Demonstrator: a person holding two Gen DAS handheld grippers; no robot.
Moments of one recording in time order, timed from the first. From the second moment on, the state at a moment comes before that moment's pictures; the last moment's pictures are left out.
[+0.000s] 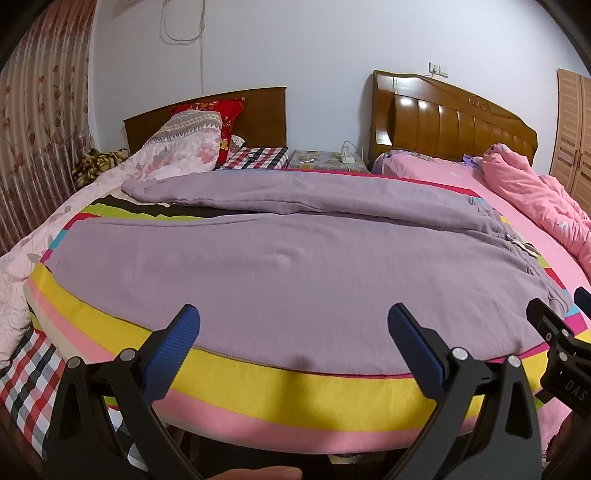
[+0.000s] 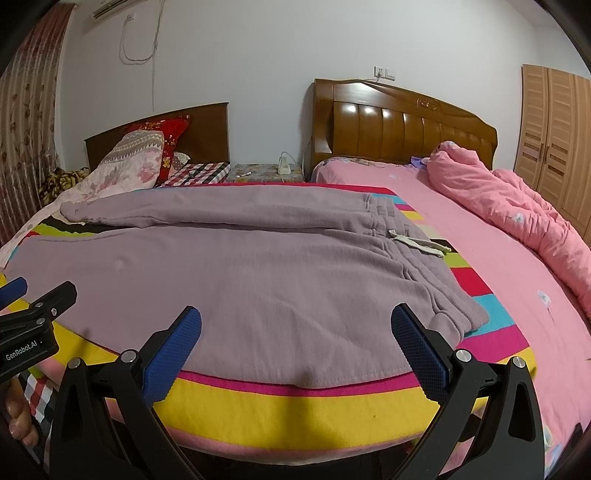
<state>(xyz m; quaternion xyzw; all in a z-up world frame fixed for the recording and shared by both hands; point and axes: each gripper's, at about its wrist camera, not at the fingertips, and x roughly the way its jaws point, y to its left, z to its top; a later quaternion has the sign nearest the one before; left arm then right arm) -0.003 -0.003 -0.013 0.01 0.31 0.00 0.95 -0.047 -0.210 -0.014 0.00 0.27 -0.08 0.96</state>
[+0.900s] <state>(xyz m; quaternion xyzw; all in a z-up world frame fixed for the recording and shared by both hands) 0.017 -0.006 -0.011 0.06 0.31 -0.04 0.95 -0.015 -0.242 -0.010 -0.02 0.30 -0.02 0.95</state>
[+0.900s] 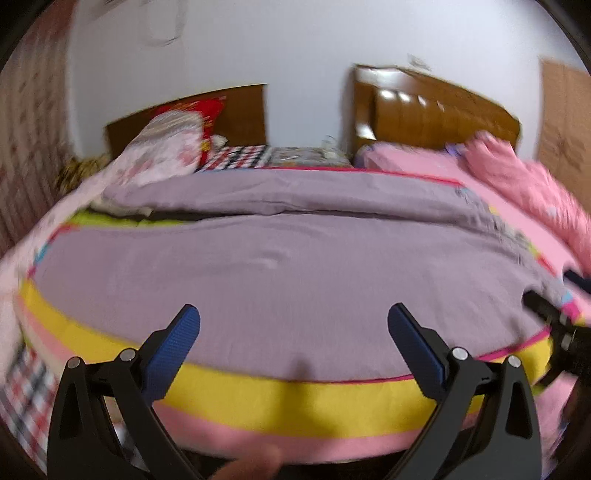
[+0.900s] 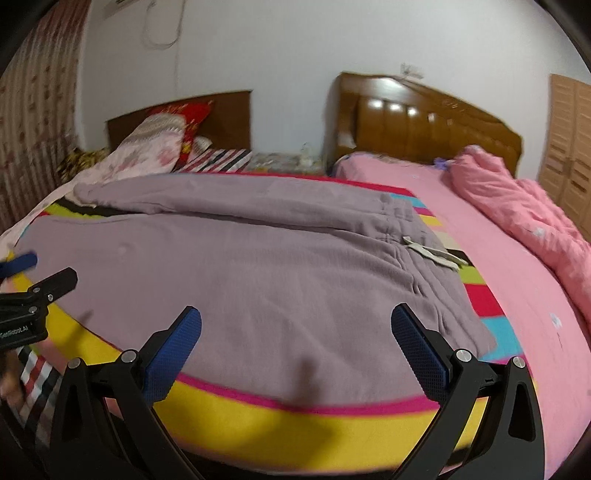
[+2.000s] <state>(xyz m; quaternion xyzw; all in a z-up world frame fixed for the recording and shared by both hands) 0.486 -0.002 -0.039 0.13 0.49 -0.35 0.79 0.385 -0.431 -0.034 -0.13 0.48 0.24 0.83</state>
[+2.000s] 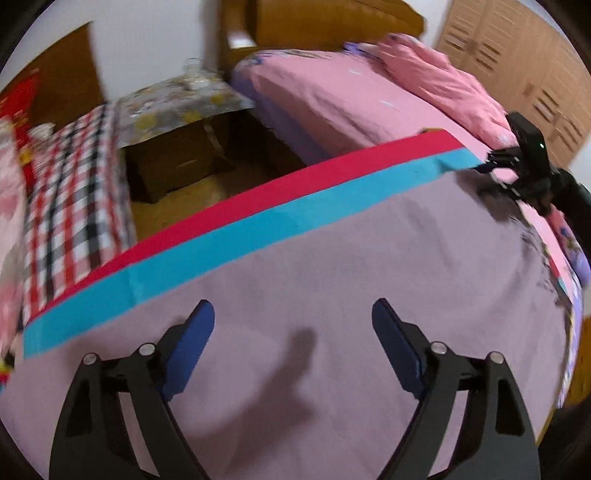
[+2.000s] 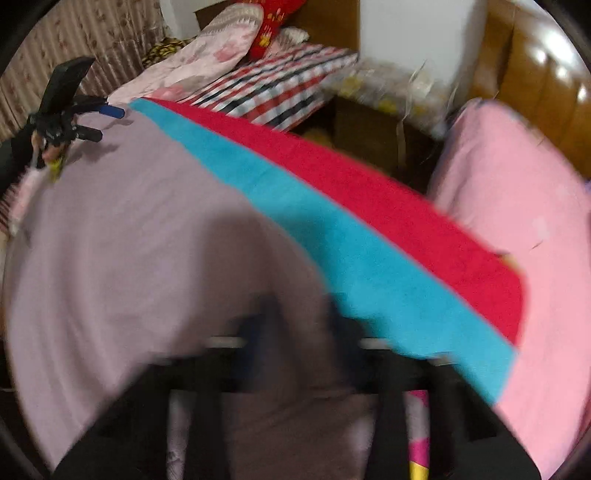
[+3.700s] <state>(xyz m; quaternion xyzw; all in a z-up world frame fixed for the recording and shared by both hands) 0.074 0.102 -0.045 0.02 0.34 -0.18 0.92 -0.054 -0.366 -0.022 0.08 0.30 0.07 0.95</state>
